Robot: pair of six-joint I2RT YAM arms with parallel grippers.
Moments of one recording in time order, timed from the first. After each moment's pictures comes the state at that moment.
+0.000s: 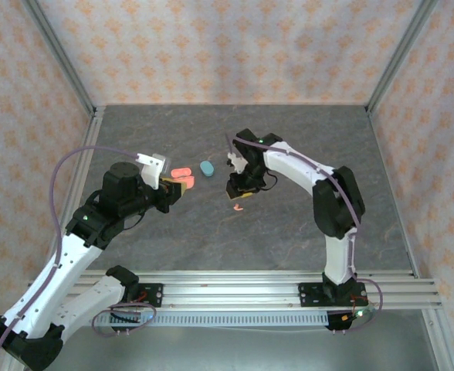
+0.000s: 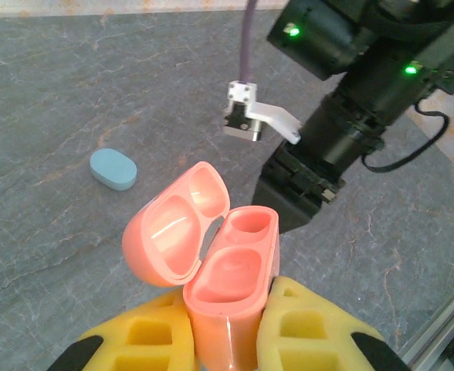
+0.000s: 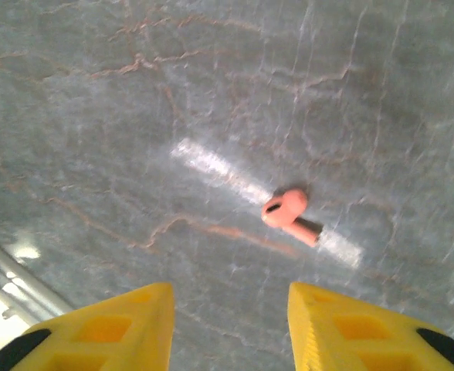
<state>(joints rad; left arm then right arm) -0.42 0.80 0.94 -0.66 0.22 -0.24 0.61 1.98 1.62 -1.08 -0.38 0.15</state>
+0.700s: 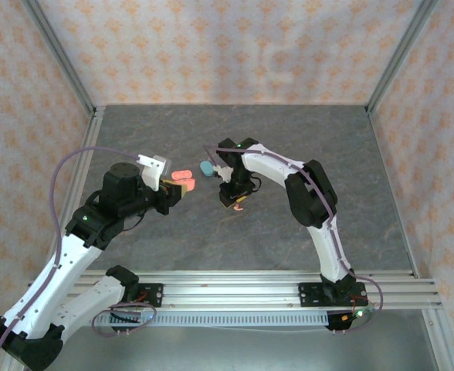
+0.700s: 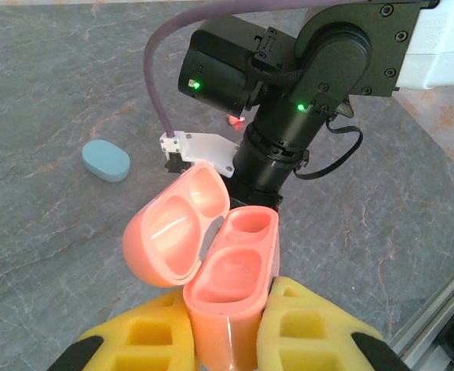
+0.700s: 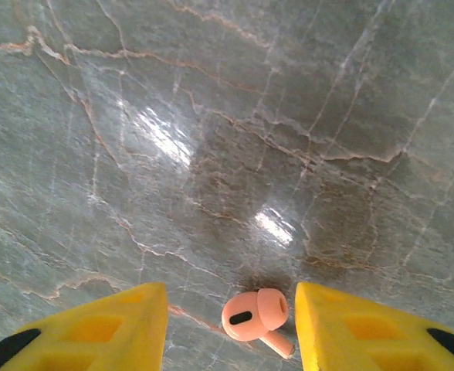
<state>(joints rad) -0.42 0.80 0.94 -0.68 0.24 -0.23 0.67 2.20 1.76 -1.14 -0.27 -0.01</state>
